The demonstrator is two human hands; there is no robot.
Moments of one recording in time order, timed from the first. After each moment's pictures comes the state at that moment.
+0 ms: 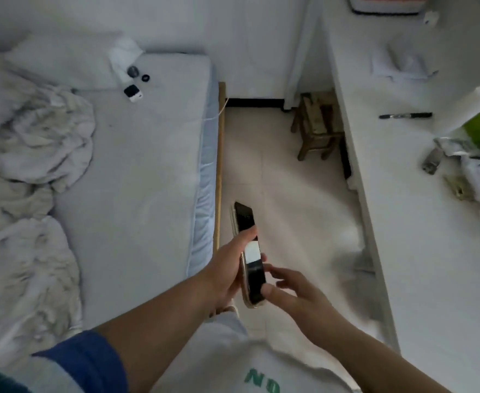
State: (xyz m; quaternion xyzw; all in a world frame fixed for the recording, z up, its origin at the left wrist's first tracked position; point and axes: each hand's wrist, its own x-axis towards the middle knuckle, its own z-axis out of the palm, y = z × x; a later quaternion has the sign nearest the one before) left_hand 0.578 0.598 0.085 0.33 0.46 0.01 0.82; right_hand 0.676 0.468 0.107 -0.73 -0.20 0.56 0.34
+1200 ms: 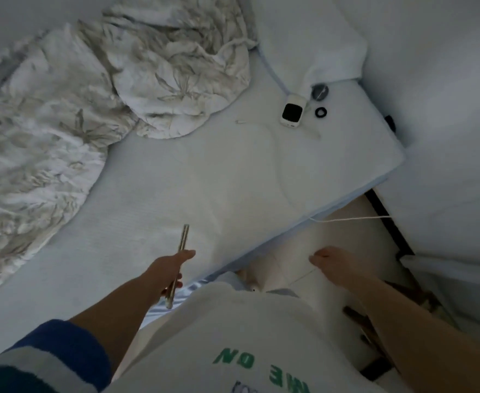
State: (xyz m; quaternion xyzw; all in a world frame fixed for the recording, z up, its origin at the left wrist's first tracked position) left_hand 0.564 0.960 -0.040 -0.02 0.79 0.16 0.59; right_hand 0.846 1.126 -0.002 -0.65 -0.57 0.43 -0.26
